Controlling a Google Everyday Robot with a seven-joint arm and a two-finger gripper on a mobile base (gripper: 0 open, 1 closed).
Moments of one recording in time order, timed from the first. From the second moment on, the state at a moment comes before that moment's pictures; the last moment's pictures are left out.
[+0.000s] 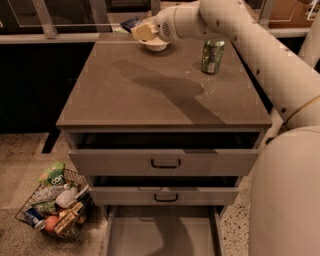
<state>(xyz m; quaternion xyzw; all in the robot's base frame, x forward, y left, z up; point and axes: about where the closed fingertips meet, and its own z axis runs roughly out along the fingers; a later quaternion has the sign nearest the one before) 0.795 0.043 0.965 -0.40 0.71 0.27 0.52</state>
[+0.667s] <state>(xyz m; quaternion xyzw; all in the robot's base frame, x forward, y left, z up) 0.745 -0.022 0.991 -0.44 0.71 0.23 0.50</state>
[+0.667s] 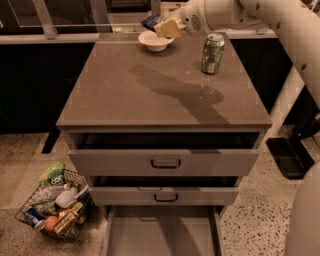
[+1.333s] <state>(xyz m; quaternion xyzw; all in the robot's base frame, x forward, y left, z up) 0.679 -0.084 0.972 -0.43 0.72 0.21 0.50</state>
